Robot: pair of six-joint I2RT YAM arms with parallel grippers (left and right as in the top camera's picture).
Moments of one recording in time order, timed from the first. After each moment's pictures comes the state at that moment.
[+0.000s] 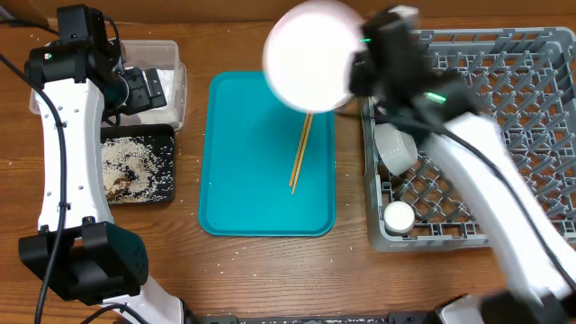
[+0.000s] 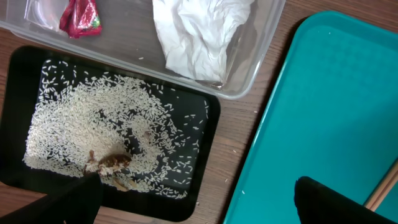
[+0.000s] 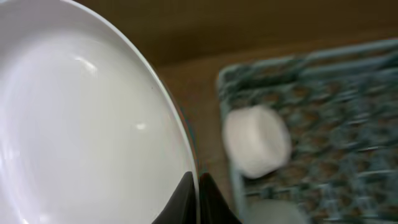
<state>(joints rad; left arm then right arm) 0.18 1.83 1.89 -1.28 -0.01 -0.15 0.44 1.56 1.76 -0.92 0.37 0.45</state>
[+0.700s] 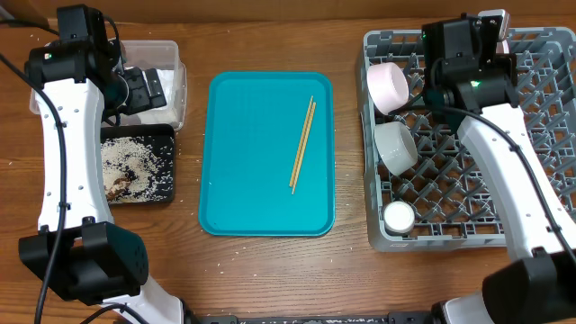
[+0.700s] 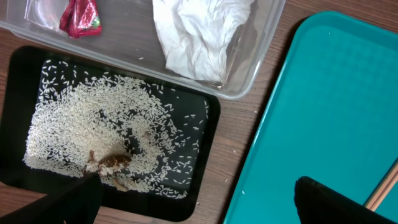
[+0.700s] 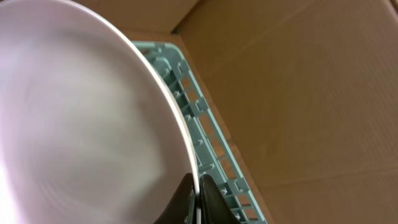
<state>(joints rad) 0.18 1.83 1.89 -1.28 -0.01 -0.15 0.18 1.66 1.57 -0.85 1.03 0.08</state>
